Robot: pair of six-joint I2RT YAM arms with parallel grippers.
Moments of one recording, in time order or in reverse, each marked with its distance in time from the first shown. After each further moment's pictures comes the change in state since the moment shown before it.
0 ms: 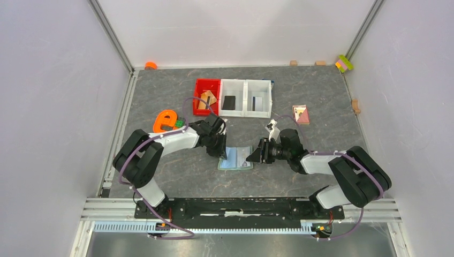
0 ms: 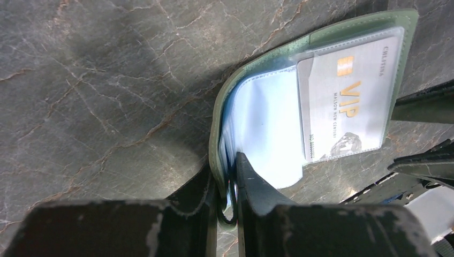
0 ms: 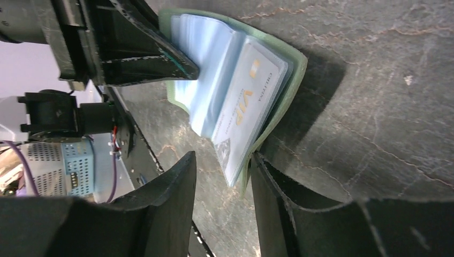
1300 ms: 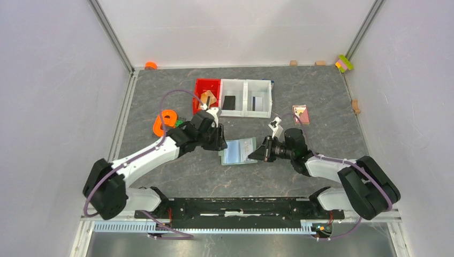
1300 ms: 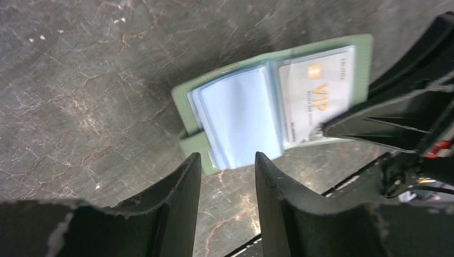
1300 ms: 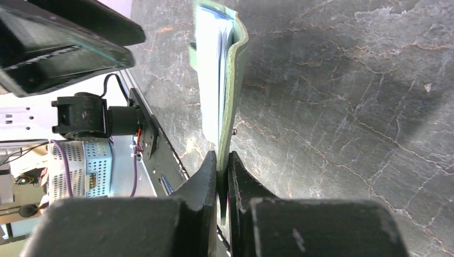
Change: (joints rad) left arm -0.045 -0.336 -0.042 -0.016 -0.186 -0.037; right arm -0.029 -0.107 -0.022 0.016 -0.035 0.060
